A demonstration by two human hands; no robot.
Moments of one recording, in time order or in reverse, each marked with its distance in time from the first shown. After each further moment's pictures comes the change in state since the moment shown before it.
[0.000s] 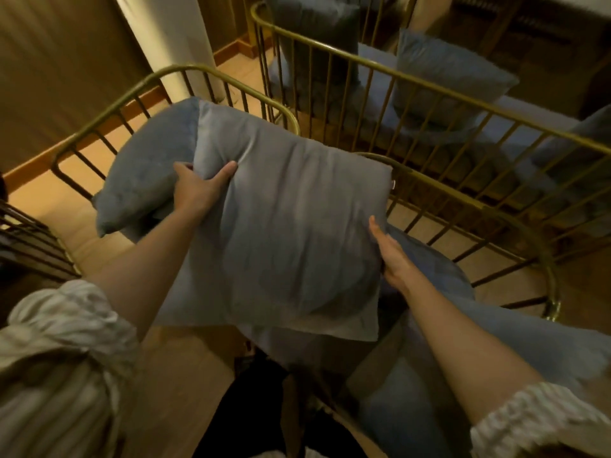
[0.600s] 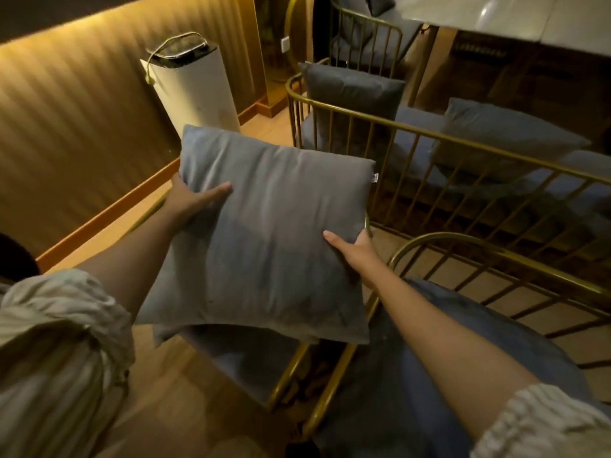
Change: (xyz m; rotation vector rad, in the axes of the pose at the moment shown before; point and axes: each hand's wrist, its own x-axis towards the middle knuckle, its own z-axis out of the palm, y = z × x) left_hand 0.323 0.028 -0.129 0.100 -0.151 0.009; right_hand 0.161 -0.112 0.295 -0.215 0.047 -0.226
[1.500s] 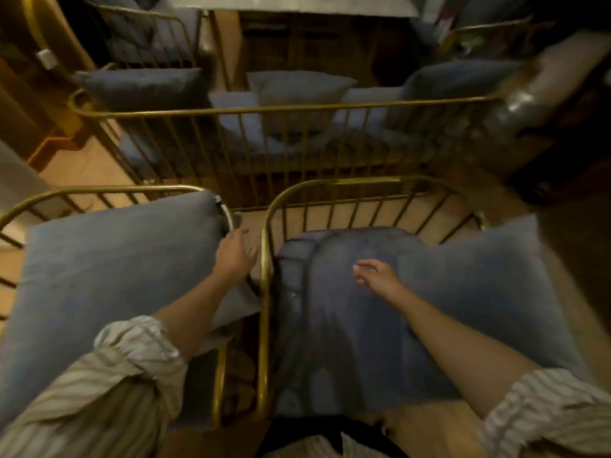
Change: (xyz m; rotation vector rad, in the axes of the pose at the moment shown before) left_hand -0.152 0.015 0.262 0.425 -0.619 0.738; right_hand -0.166 0.165 -0.199 0.012 0.552 0.288
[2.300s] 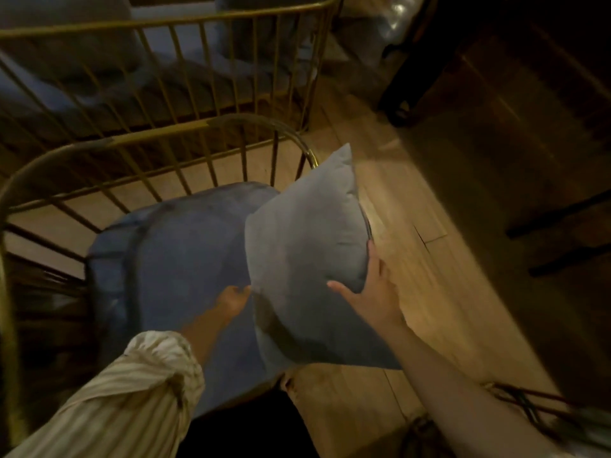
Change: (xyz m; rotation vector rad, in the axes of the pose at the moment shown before) left_hand -0.047 0.204 0.409 -0.175 -0.619 -0.424; right_hand -0.046 0.222 -0.298 -0.431 0.428 0.054
